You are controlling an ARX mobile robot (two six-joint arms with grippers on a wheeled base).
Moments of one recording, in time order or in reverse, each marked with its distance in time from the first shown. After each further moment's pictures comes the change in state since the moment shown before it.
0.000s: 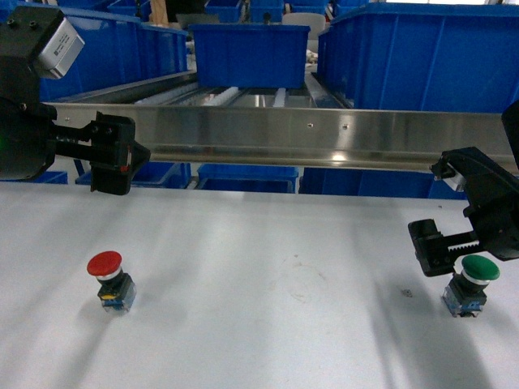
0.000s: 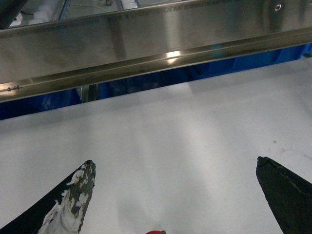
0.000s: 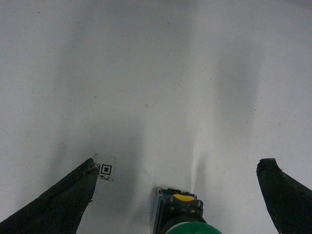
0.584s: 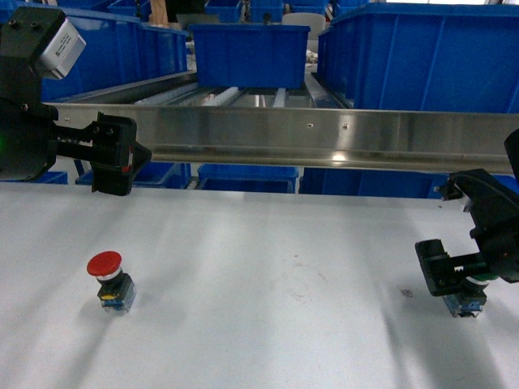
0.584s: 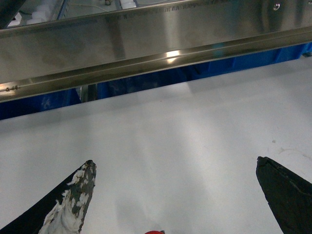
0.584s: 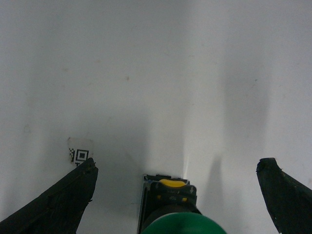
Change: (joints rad) left arm 0.000 0.000 0.000 0.000 0.000 0.000; right arm -0.013 0.037 -0.045 0.053 0.028 0.016
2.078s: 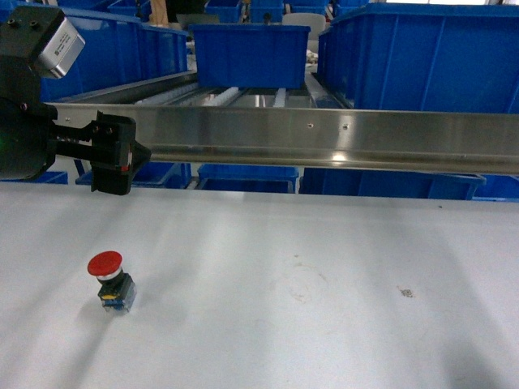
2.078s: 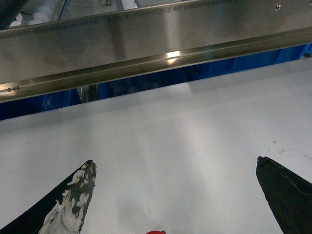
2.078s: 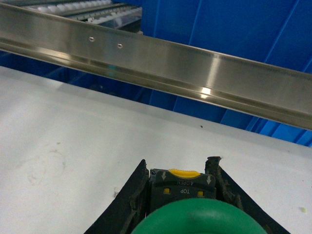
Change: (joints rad) left arm 0.000 0.000 0.000 0.001 0.000 0.000; right arm -0.134 -0.679 -0.616 0.613 -0.274 -0.048
